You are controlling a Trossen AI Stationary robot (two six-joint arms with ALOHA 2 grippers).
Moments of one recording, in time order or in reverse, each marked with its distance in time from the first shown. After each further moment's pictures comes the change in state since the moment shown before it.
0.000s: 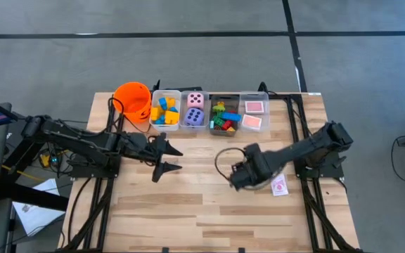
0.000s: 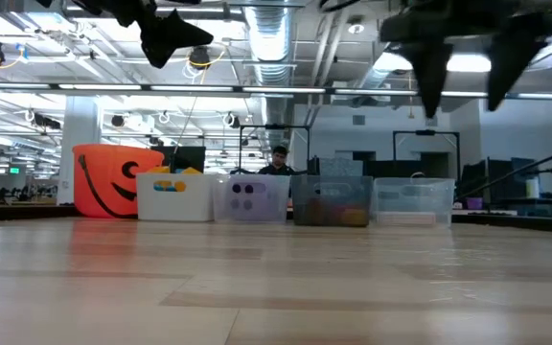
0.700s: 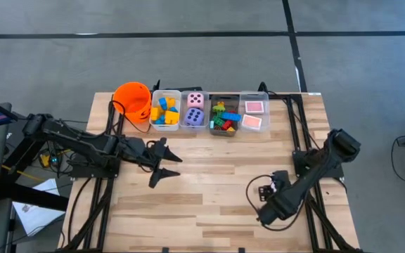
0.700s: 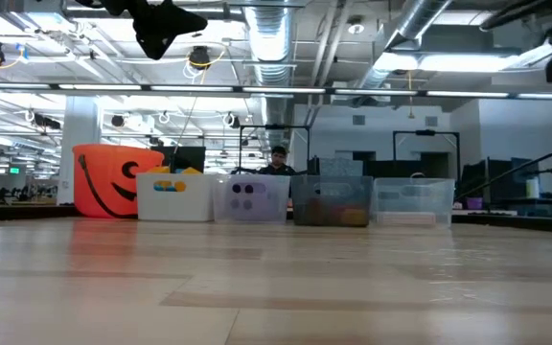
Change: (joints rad) left arm -0.068 0.000 0.000 0.012 0.000 0.007; right arm 0.384 0.000 -0.239 -0.019 -0.323 0.590
